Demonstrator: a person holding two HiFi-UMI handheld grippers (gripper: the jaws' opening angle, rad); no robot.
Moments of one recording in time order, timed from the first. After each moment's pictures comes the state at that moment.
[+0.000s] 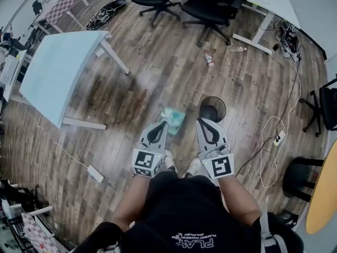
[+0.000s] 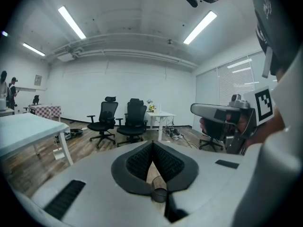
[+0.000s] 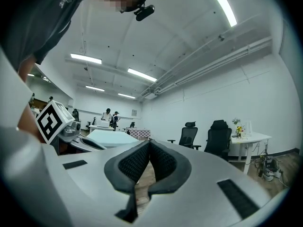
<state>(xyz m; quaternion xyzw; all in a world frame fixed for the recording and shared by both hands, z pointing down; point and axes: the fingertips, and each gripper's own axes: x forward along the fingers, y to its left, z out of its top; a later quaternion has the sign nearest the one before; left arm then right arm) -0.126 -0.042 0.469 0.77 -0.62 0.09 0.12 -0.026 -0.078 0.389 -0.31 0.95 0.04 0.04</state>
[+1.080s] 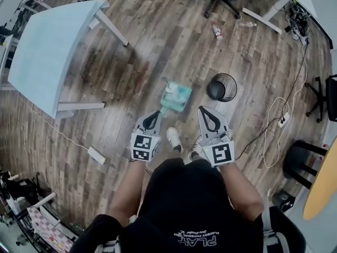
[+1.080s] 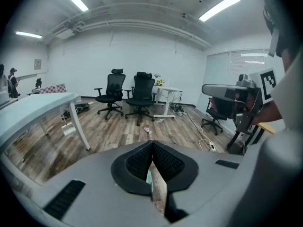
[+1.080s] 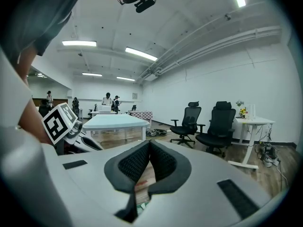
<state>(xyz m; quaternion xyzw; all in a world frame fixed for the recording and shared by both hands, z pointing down) -0.250 -0.022 0.606 0.74 -0.60 0.19 0.24 -0.127 -0.086 0.493 -0.30 0.95 0.00 -0.08</state>
